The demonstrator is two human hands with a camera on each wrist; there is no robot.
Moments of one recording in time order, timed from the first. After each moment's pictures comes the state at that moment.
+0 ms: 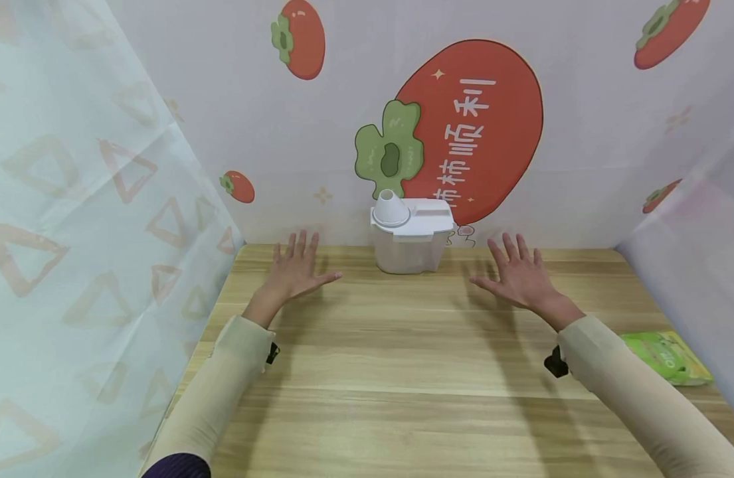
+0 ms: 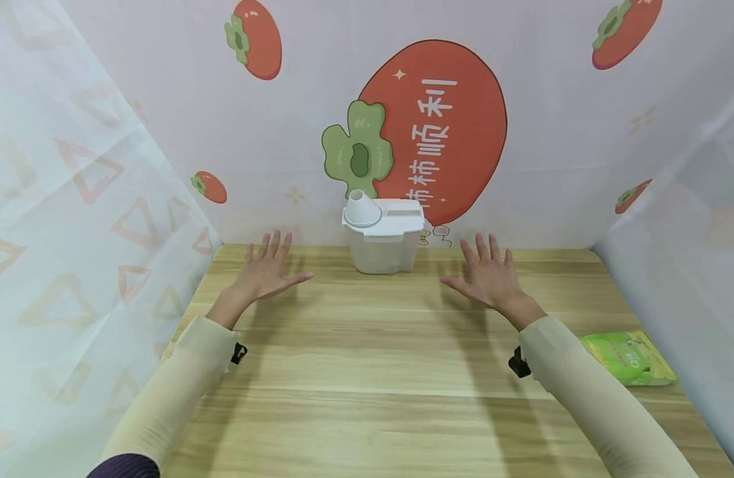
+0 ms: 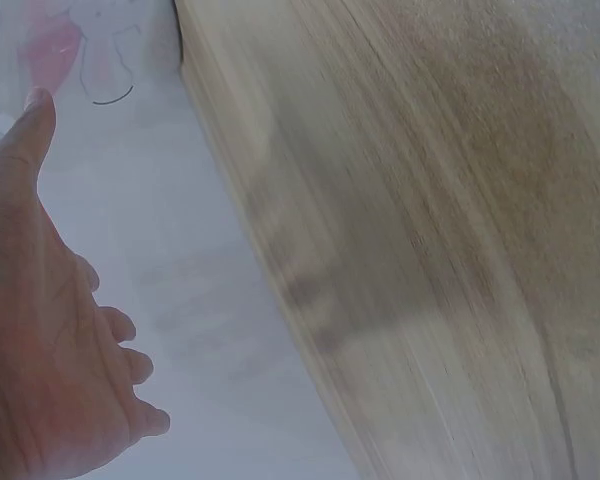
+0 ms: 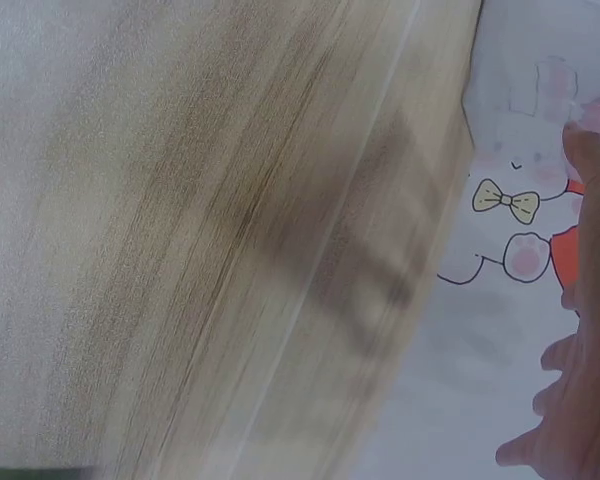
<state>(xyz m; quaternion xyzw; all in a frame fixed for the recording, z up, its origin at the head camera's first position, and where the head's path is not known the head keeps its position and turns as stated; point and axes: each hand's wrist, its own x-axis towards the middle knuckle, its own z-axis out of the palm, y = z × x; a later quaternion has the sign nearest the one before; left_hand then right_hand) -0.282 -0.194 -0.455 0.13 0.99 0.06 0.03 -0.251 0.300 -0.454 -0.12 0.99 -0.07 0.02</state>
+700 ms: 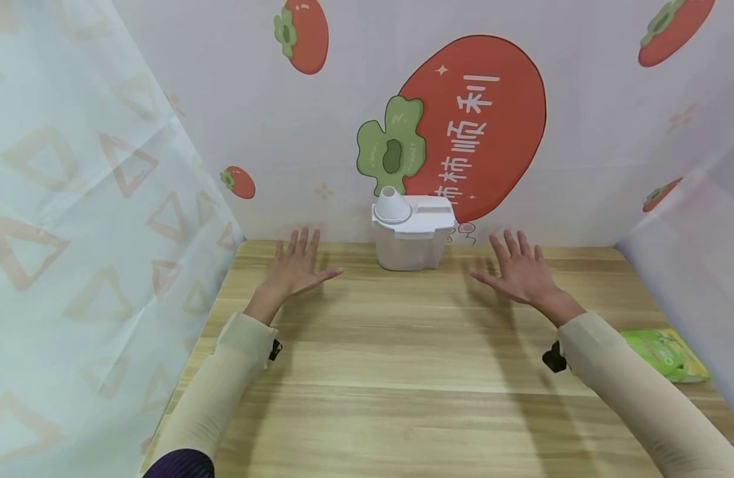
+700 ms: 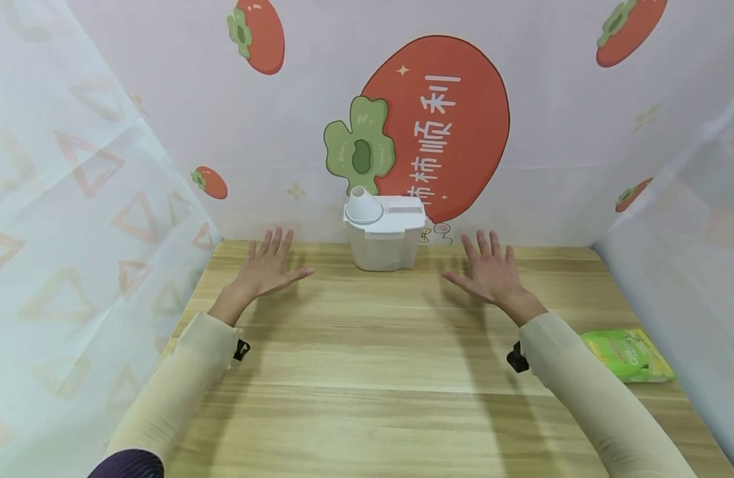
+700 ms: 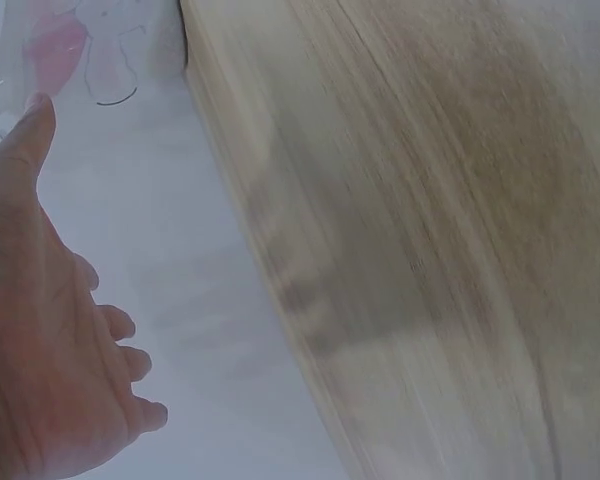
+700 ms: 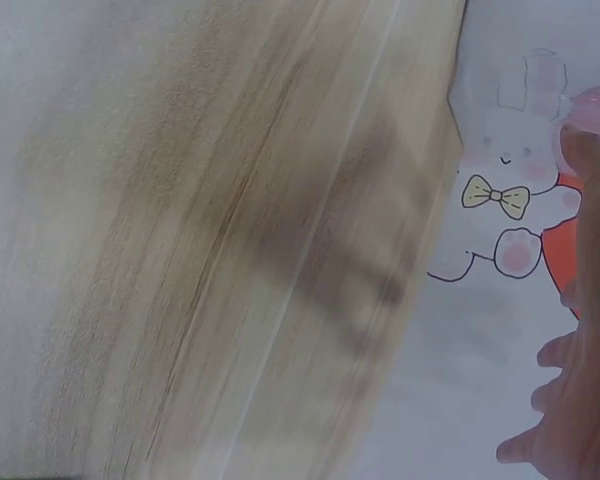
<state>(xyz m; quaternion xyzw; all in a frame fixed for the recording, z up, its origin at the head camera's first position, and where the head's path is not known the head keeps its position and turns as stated) -0.284 -0.195 -0.460 0.14 0.99 0.07 0.03 -0.254 0.298 -0.452 -0.11 0.99 -0.08 0.02</state>
